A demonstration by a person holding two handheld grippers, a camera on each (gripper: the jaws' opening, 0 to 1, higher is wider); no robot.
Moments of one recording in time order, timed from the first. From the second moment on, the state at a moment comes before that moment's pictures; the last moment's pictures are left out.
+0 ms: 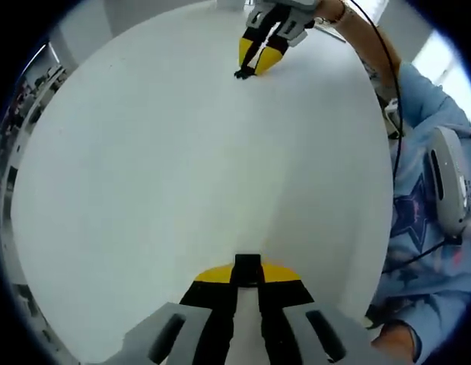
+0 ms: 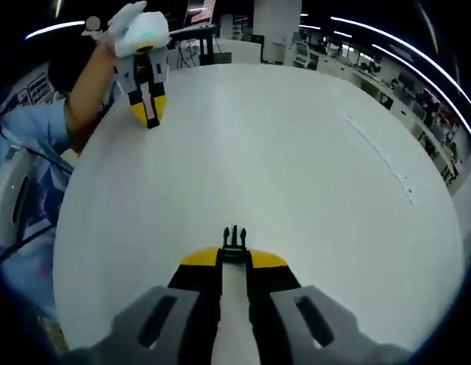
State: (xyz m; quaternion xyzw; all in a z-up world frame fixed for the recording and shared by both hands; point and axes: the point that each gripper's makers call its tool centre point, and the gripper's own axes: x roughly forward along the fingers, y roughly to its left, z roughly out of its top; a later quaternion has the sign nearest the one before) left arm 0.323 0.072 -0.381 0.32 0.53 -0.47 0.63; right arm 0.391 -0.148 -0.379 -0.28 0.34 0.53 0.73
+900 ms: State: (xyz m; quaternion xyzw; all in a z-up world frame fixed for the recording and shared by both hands) left arm 0.323 0.073 -0.382 0.33 0.54 -0.46 0.62; right arm 0.330 -0.121 -0.378 -0.31 0.31 0.59 0.68
